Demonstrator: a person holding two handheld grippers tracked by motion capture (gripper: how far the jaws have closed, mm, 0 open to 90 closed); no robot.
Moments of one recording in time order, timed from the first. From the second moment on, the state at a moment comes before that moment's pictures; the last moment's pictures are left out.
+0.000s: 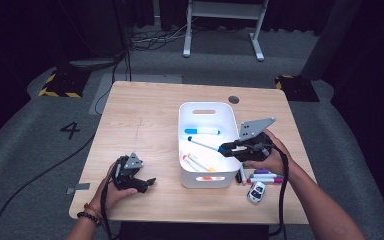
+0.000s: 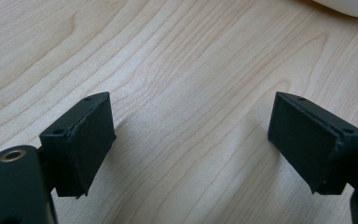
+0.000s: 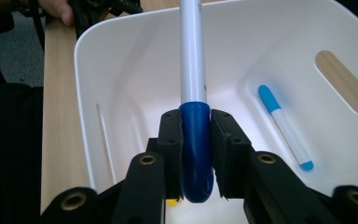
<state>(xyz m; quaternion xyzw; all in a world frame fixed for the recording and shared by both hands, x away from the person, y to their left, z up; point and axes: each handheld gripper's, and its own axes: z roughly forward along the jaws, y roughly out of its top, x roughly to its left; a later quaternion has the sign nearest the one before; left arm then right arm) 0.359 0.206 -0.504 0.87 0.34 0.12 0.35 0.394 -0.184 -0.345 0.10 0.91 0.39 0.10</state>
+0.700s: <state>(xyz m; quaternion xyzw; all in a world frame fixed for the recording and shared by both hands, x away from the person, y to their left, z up) 0.359 0.206 -0.504 0.87 0.34 0.12 0.35 0.399 -0.177 -0.363 0.10 0.94 0.31 0.07</state>
